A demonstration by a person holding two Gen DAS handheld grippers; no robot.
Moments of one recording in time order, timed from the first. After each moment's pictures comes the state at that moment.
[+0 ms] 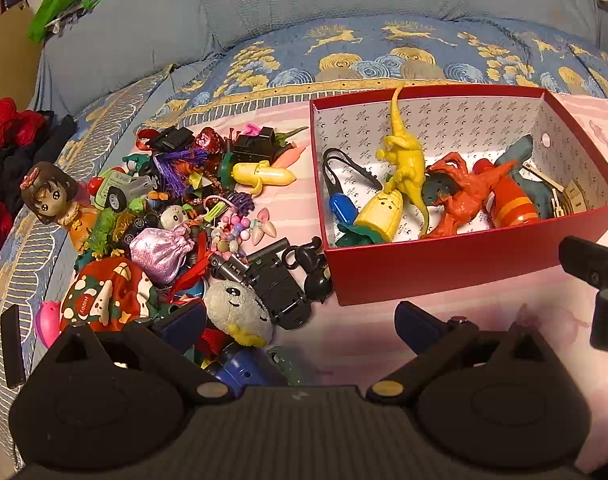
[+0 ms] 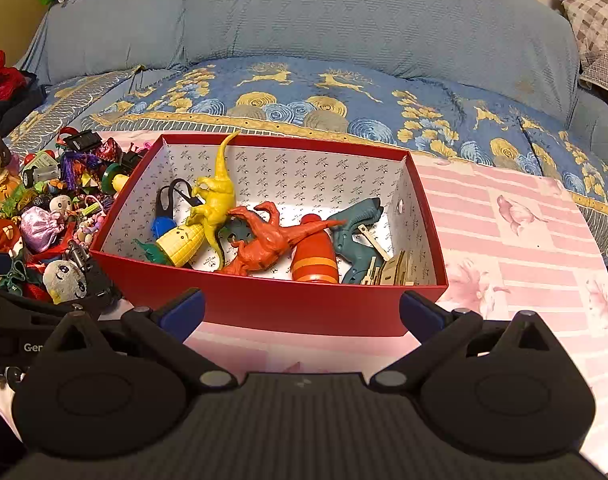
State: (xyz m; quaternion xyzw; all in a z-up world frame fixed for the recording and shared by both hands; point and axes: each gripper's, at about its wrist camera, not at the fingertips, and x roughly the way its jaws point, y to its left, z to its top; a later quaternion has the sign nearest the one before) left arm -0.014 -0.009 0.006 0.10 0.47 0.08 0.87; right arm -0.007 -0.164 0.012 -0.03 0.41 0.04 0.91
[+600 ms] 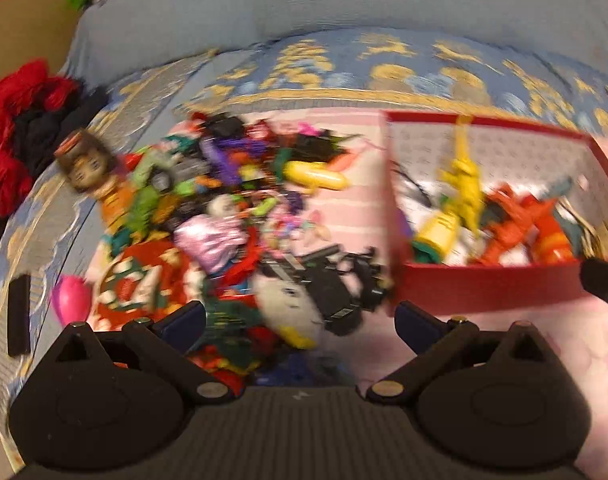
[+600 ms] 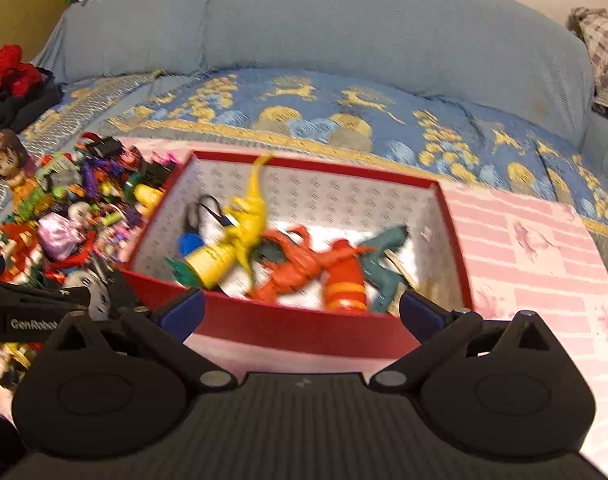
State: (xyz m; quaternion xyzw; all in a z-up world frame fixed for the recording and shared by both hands) left arm -0.016 0.061 0.023 0.02 0.47 0.13 0.87; right arm 0.001 -0.123 0.029 -0.04 0.39 0.08 0.92
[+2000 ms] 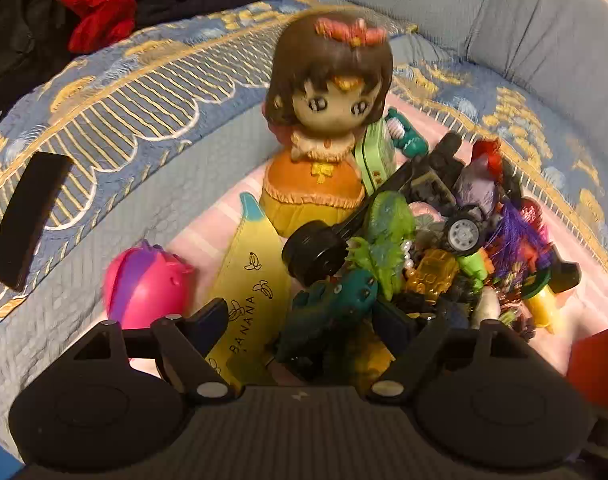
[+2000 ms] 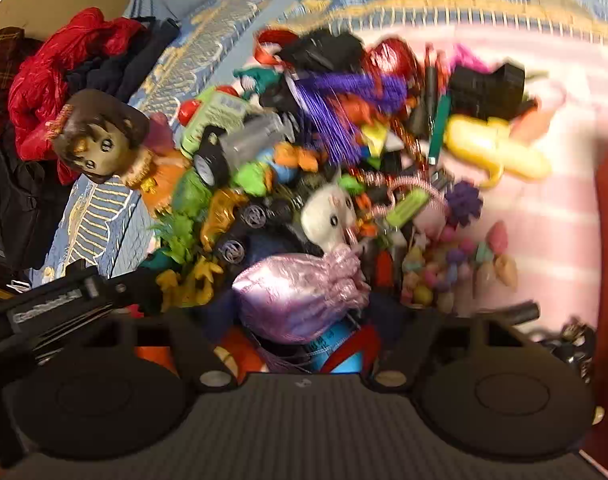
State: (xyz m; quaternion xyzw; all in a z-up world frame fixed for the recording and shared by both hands) left arm 0.039 0.316 -0.038 -0.21 0.45 0.25 0.83; right arm 0.134 0.129 -0.082 0.13 0.55 0.27 0.78
